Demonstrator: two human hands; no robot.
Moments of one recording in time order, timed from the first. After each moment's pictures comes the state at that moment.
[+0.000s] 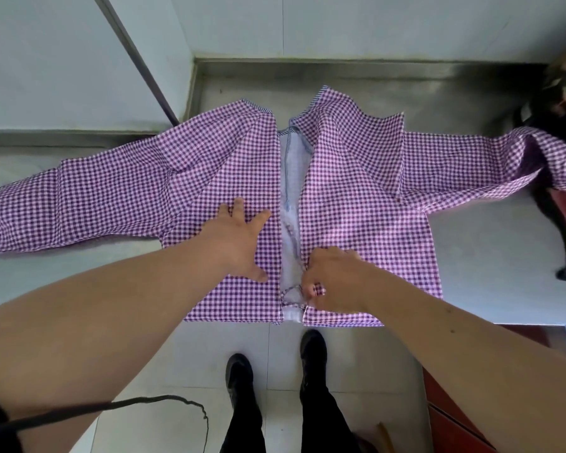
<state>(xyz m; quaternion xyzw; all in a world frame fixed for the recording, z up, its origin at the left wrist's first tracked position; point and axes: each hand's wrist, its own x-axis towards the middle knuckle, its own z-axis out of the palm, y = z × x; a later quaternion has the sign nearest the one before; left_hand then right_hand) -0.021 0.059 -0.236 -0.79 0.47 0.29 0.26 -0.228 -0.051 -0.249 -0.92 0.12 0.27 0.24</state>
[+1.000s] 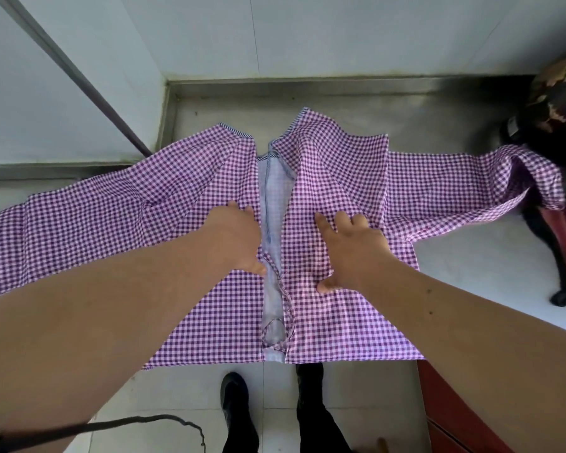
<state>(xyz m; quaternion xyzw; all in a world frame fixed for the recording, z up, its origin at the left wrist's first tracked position) -0.010 -0.025 -0.217 -0.74 0.53 0.22 0.35 -0.191 -0.133 -0.234 -0.90 0.28 0.33 0.04</state>
